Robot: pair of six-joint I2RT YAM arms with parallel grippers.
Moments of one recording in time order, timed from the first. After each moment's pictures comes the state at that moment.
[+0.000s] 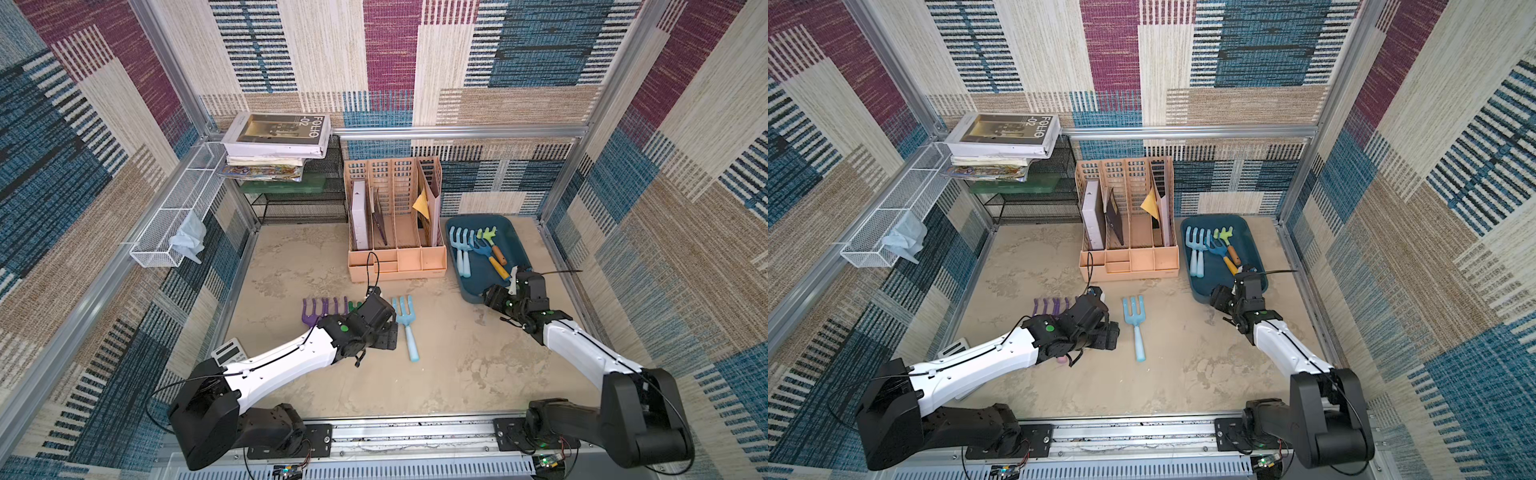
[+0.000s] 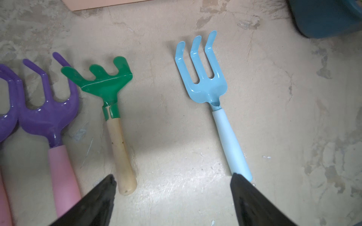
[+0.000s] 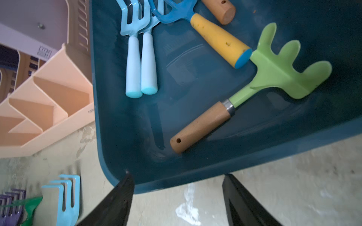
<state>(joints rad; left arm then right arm) -0.83 1.30 0.86 -0.57 -0.22 -0.59 0.11 1.31 0.63 -0.06 -0.06 0.50</state>
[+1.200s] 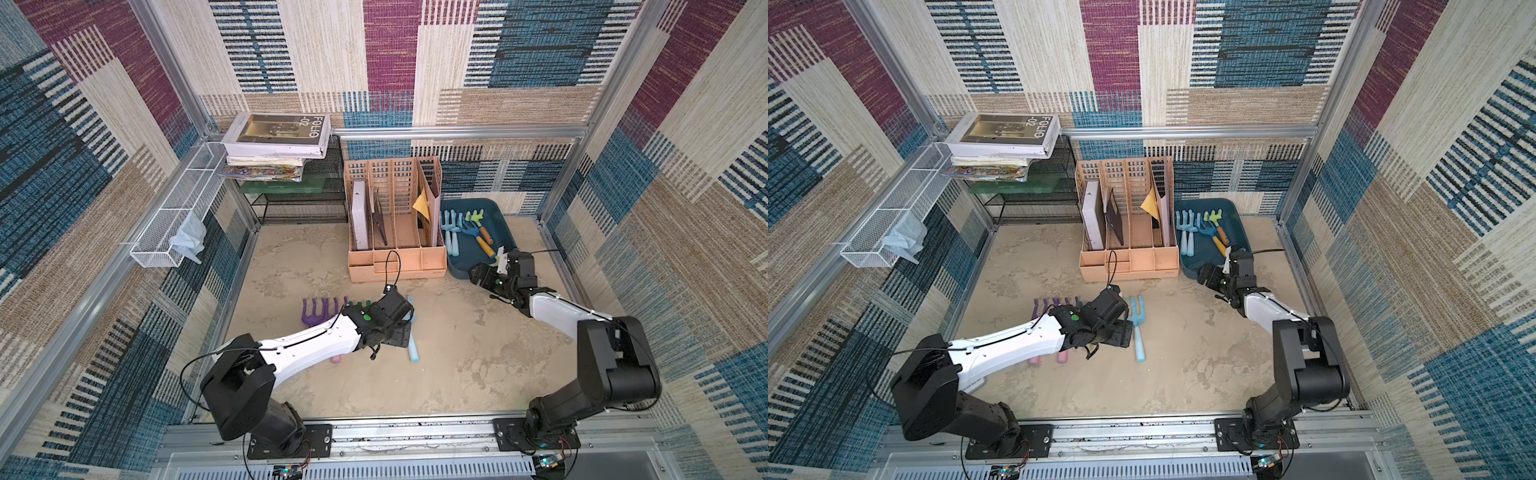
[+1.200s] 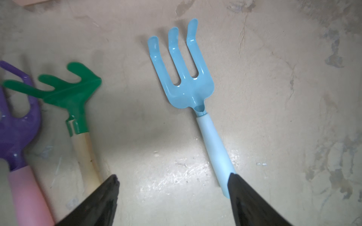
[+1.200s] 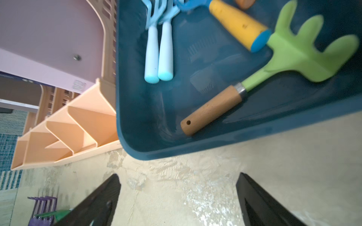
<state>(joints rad) -0.87 1.56 1.03 -0.59 -0.18 -0.60 0.09 1.48 0.77 0.07 -0.16 0.49</state>
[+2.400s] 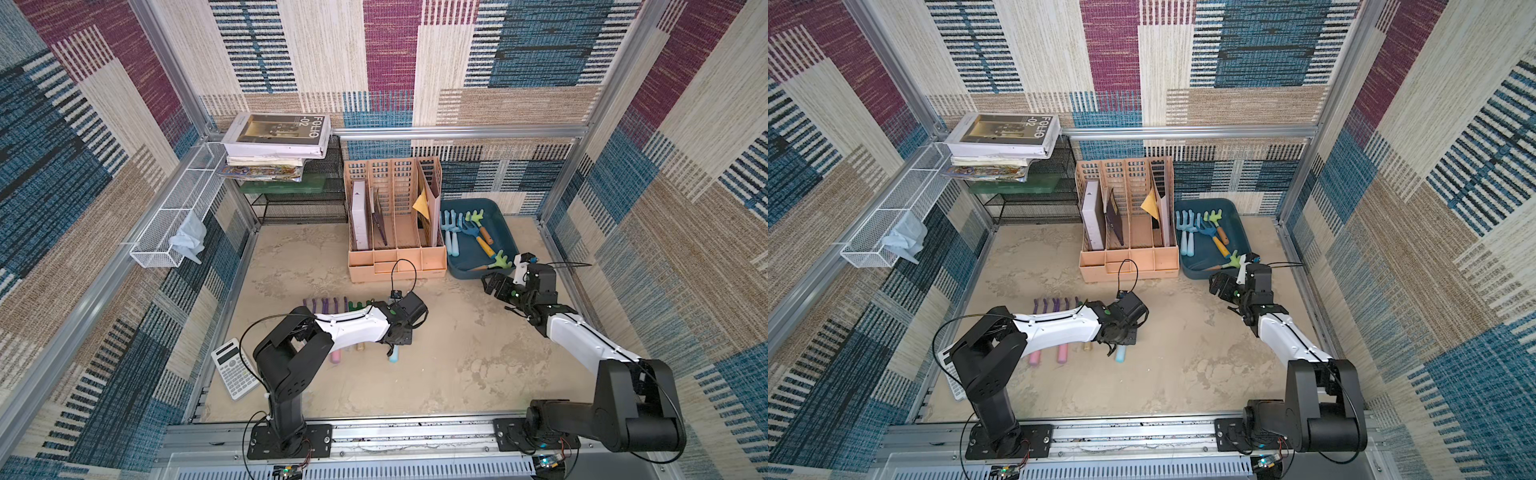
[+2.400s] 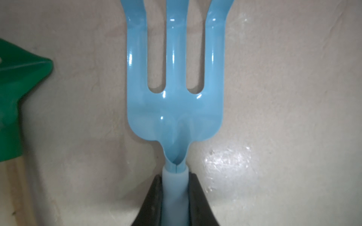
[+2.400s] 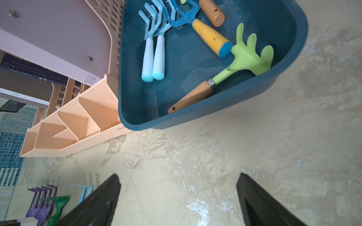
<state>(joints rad) -0.85 1.82 1.10 -0.56 -0.22 -0.75 0.02 1.31 0.65 0.04 -0.21 0.44</state>
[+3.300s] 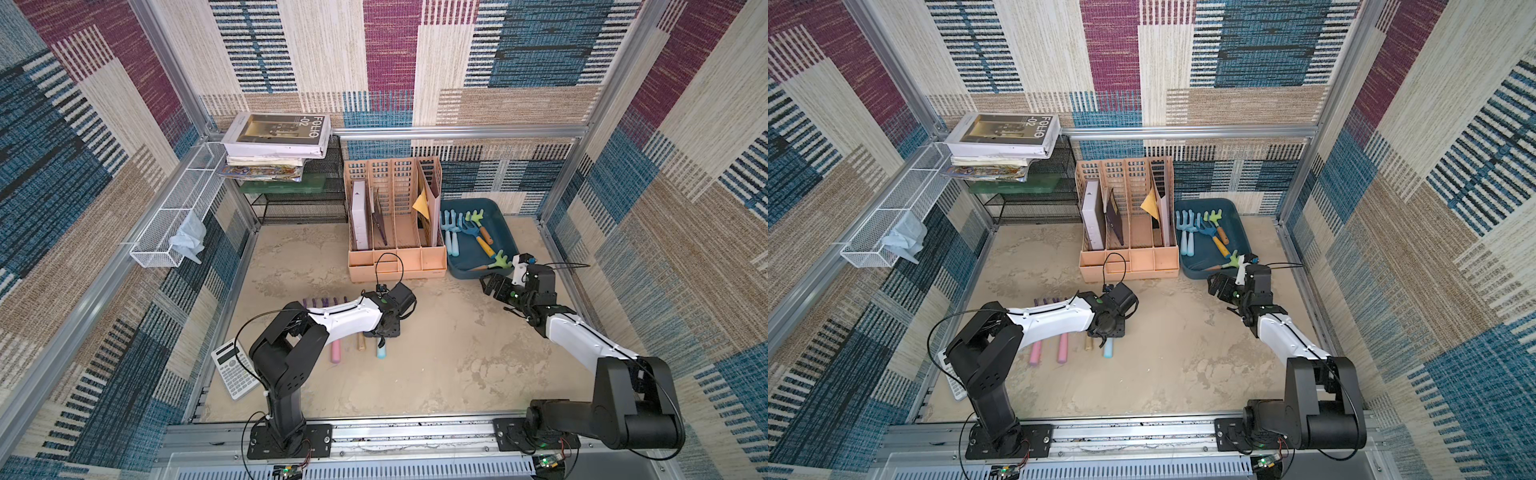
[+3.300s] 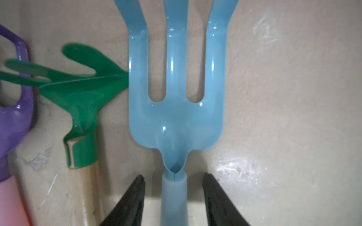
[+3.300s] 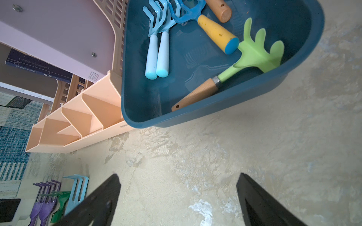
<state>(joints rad) -0.77 1.82 1.15 -0.66 -0.25 -0.75 0.02 1.32 0.64 0.07 -0.24 0.44</state>
